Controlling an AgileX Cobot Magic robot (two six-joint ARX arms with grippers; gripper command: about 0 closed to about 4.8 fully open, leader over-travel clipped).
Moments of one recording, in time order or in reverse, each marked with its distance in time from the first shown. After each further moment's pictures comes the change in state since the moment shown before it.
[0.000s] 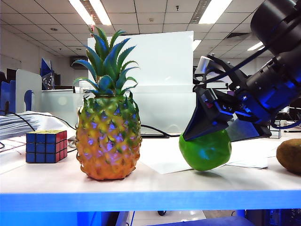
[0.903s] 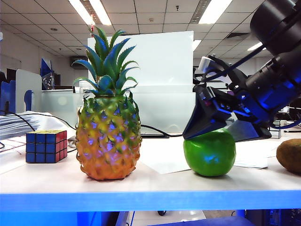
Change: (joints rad) left arm -0.063 0.000 0.000 0.007 0.262 -0.161; right arm 0.000 0.006 0.001 0.007 0.001 0.045
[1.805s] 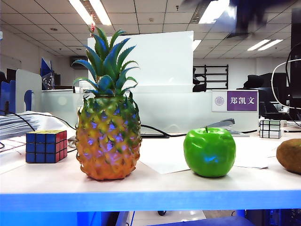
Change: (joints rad) left arm 0.000 0.000 0.000 0.002 0.000 0.000; right arm 0.000 -0.305 0.043 0.418 -0.028 0.185
